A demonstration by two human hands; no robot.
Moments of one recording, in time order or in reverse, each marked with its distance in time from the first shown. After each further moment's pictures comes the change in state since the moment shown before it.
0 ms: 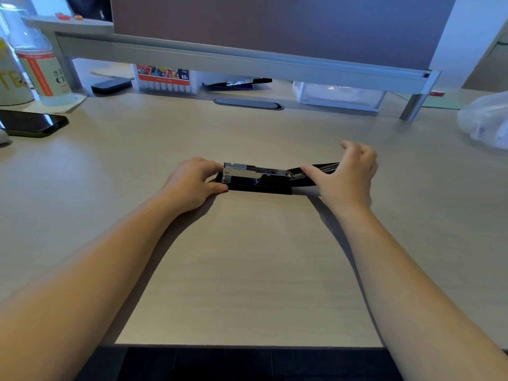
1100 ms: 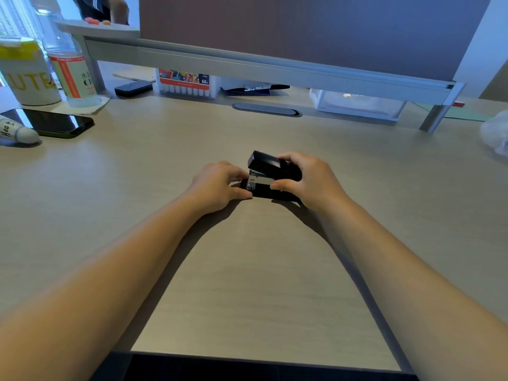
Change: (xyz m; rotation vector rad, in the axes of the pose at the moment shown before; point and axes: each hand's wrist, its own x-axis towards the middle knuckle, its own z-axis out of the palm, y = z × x) left_hand 0.015 -0.012 0.001 -0.044 -0.052 0.010; right_hand 0.003 -0.044 0.035 0.094 -0.490 -0.439
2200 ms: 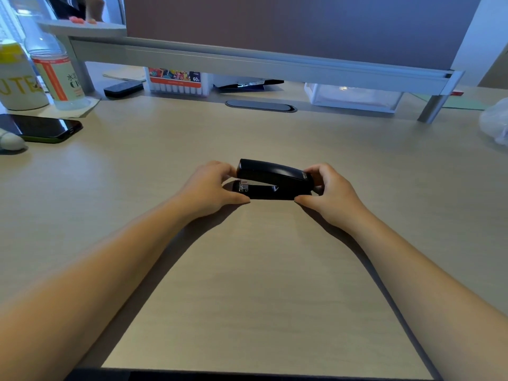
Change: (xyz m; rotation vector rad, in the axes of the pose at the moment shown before) left_hand 0.003 -0.001 0.001 -0.045 0.010 -0.006; right_hand -0.023 0.035 -0.012 0.169 -0.004 0.220
